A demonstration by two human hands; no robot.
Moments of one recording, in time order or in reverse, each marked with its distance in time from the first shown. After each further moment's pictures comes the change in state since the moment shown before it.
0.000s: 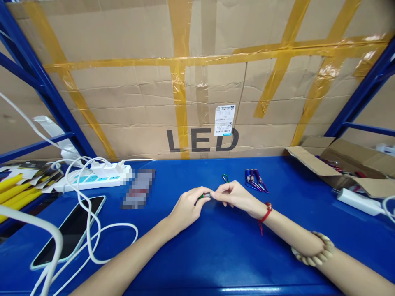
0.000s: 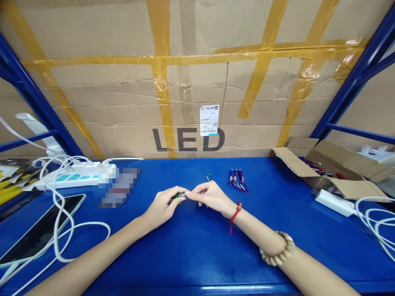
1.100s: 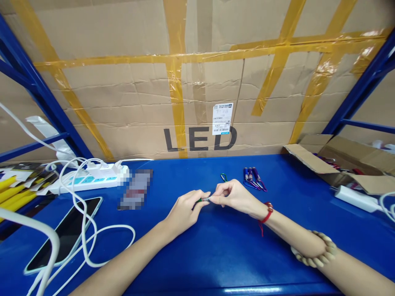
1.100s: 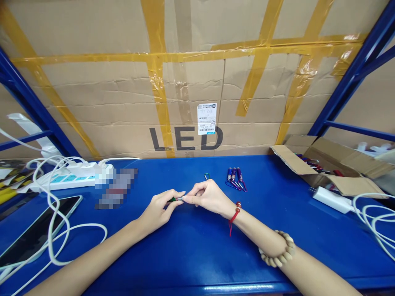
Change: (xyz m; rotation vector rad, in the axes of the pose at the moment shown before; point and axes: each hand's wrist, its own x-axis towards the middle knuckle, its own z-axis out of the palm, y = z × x) left_hand -0.007 0.000 0.003 0.089 0.069 0.128; right_hand -0.005 -0.005 0.000 0.121 -0.018 -0.035
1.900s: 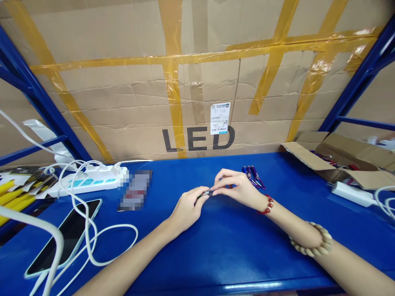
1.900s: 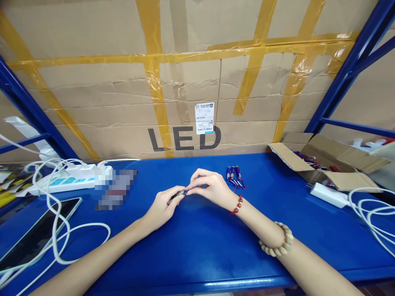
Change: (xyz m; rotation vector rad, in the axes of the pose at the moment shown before) left_hand 0.011 0.005 0.005 -0.104 -0.078 -0.198; right_hand 0.006 0.005 -0.022 -0.473 0.098 -0.747
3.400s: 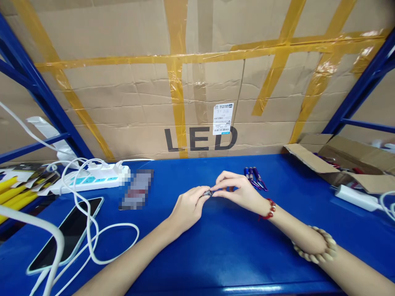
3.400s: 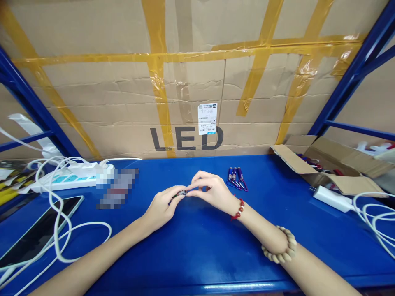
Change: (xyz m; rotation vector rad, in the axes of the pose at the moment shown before) left_hand -0.002 -0.004 -0.001 0.182 0.077 0.098; right_hand -0.002 -0.003 0.005 -0.018 -0.005 0.033
